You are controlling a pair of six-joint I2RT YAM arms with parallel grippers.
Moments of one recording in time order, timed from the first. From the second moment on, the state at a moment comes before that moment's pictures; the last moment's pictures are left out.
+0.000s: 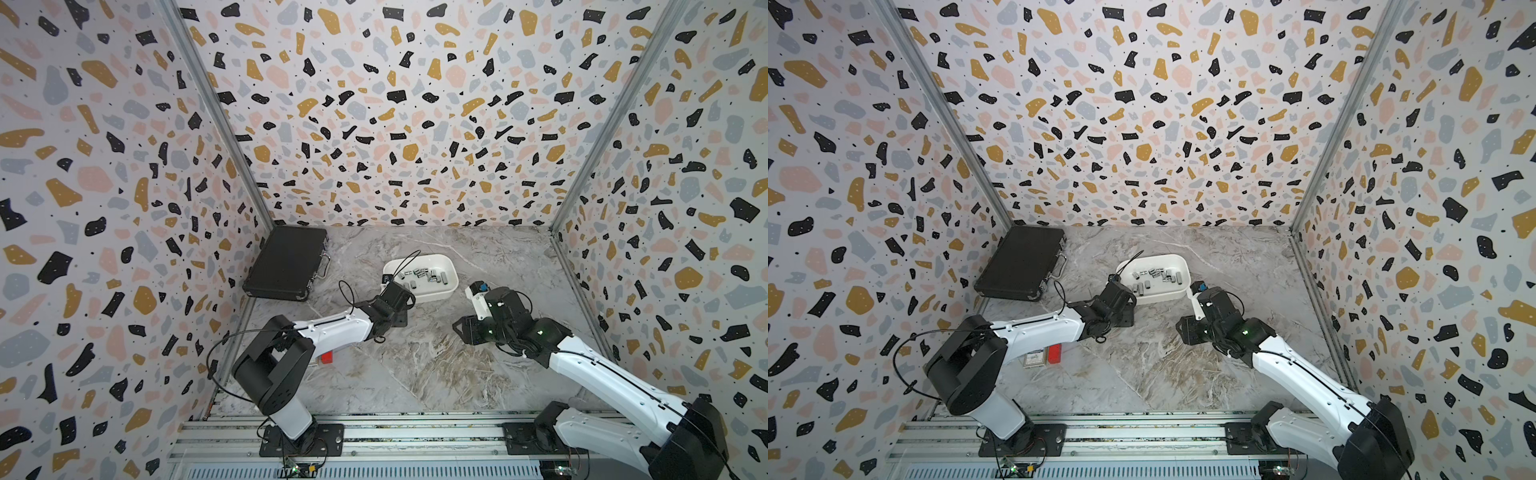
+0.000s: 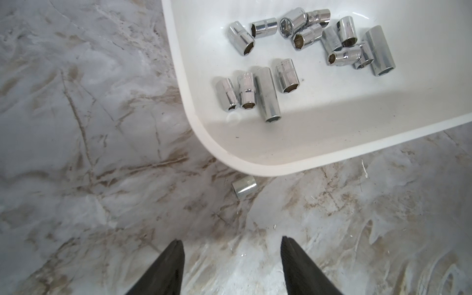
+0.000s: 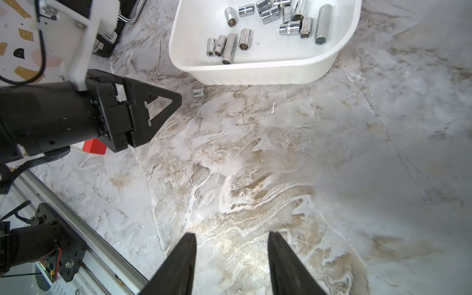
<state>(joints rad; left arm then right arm) -0.72 1.65 0.94 -0.24 -0.27 -0.58 0.67 1.06 0.79 -0.52 -0.14 0.43</state>
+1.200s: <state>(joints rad) -0.72 1.91 1.09 -0.22 -0.35 -0.57 0.63 1.07 0.79 -0.53 -0.11 0.42</state>
